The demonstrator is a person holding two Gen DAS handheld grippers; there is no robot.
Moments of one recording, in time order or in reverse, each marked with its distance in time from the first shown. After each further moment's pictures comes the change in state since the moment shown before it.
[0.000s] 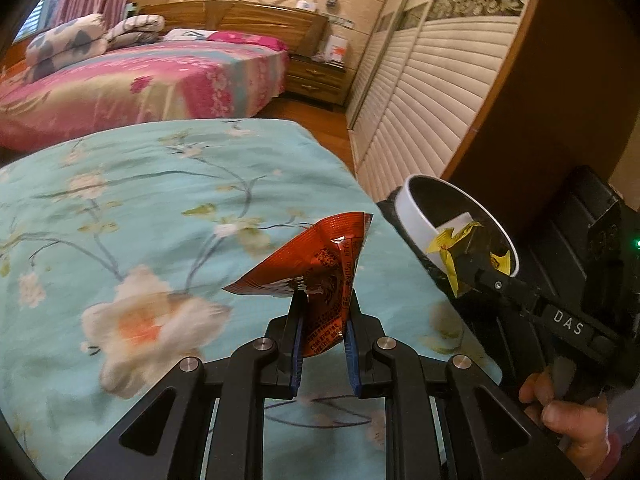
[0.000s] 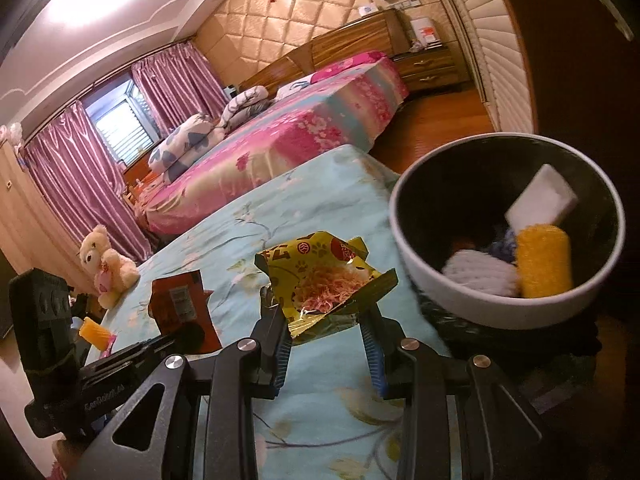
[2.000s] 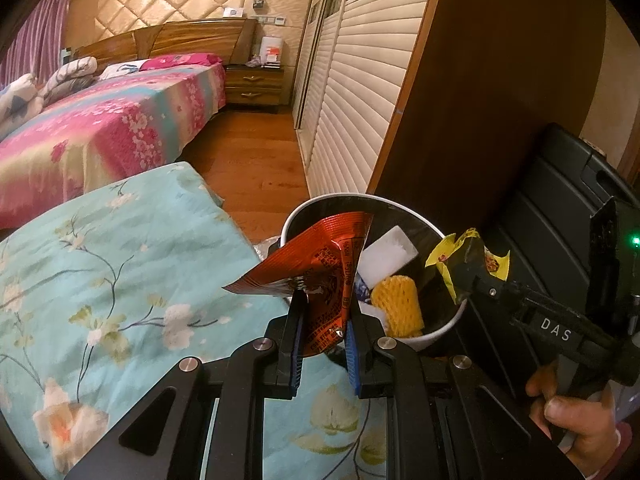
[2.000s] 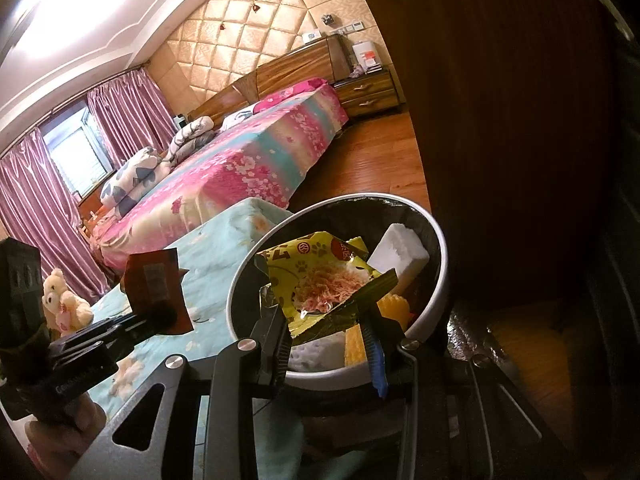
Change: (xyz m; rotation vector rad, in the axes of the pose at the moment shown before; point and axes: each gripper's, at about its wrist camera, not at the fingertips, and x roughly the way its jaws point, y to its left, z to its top) left arm 0.060 -0.113 0.052 0.188 0.016 -0.054; right arm -0.051 -0.086 0.037 0.051 -0.083 -0.173
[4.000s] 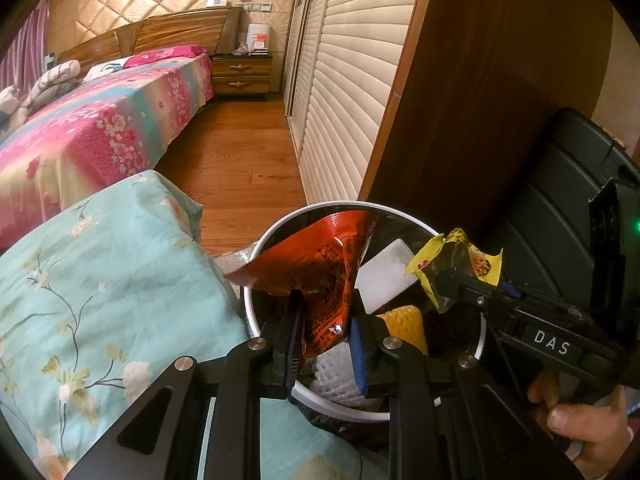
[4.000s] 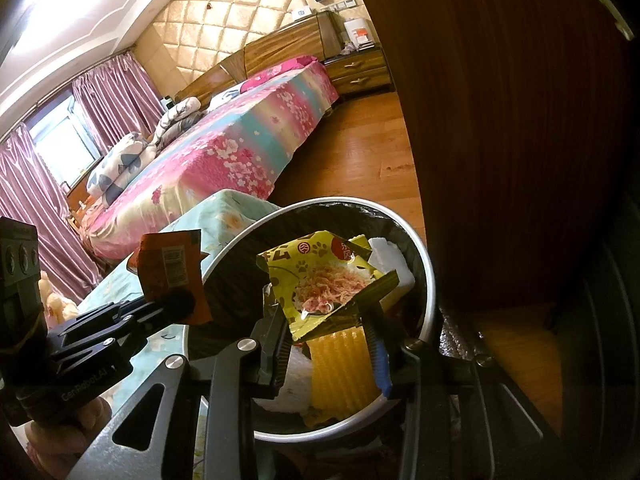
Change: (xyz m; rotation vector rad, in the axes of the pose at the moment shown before) left arm 0.045 -0.023 0.033 0.044 0.067 -0.003; right arm 0.032 -0.016 0.028 0.013 0.095 -0.028
